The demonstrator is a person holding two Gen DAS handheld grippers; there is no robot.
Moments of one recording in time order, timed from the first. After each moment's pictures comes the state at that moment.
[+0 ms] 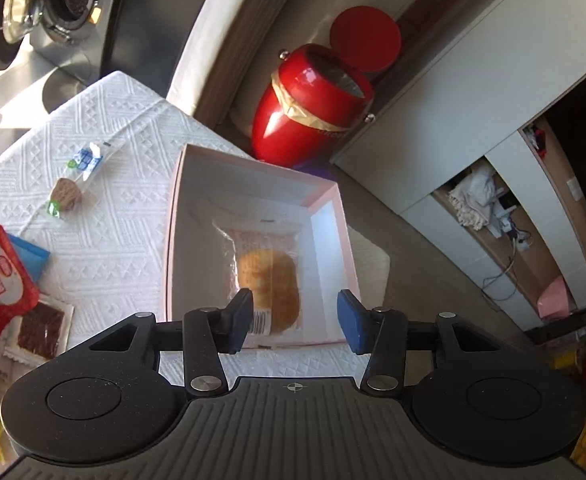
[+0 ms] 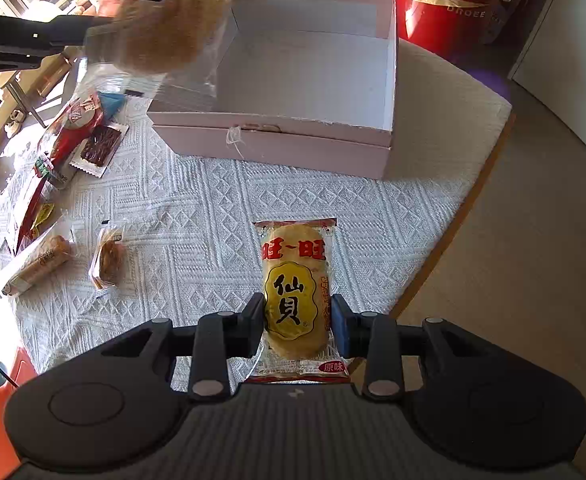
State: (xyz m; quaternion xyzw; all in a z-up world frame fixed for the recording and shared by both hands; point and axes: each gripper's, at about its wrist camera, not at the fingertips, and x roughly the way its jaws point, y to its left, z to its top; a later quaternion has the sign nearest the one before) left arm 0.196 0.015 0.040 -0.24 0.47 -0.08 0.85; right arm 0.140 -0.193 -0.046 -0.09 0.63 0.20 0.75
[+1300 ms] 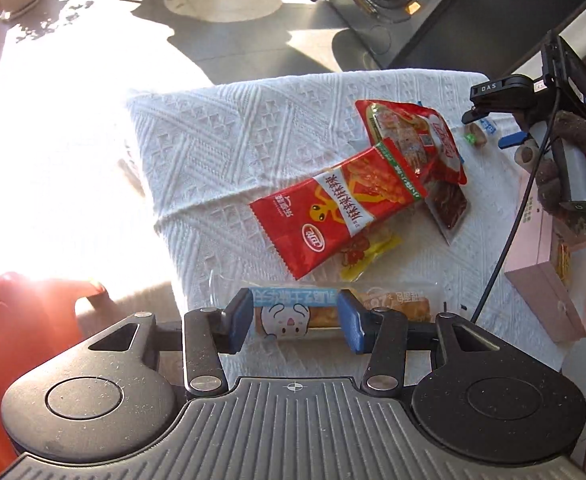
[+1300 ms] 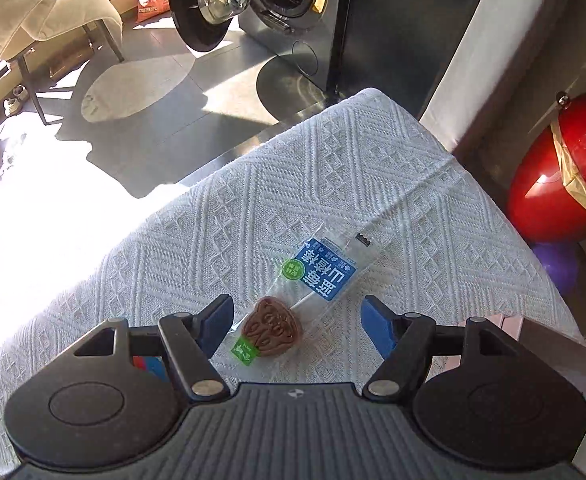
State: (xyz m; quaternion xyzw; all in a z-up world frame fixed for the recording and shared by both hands) left arm -0.058 0.188 -0.018 -0.36 0.49 0.26 0.75; right arm 0.329 0.150 -0.120 -0.20 0.58 0.22 0.76
